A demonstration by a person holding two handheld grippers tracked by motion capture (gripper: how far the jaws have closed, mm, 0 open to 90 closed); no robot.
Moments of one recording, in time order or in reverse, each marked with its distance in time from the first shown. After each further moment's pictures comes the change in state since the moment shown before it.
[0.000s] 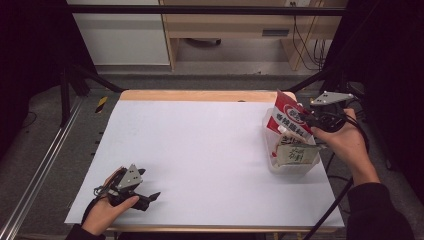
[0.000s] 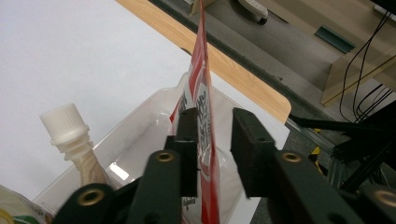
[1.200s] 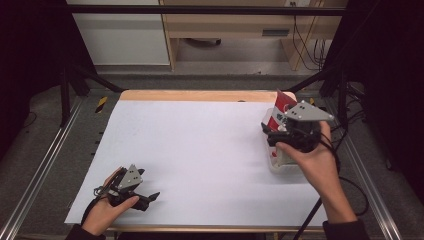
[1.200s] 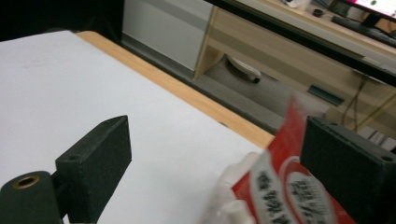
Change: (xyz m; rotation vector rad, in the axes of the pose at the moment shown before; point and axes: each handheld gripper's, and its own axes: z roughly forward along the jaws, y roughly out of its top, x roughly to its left) left arm 0.001 -0.002 0.001 0.013 0.014 -0.005; right arm 0.116 0.044 -0.044 -0.258 -0.034 0.050
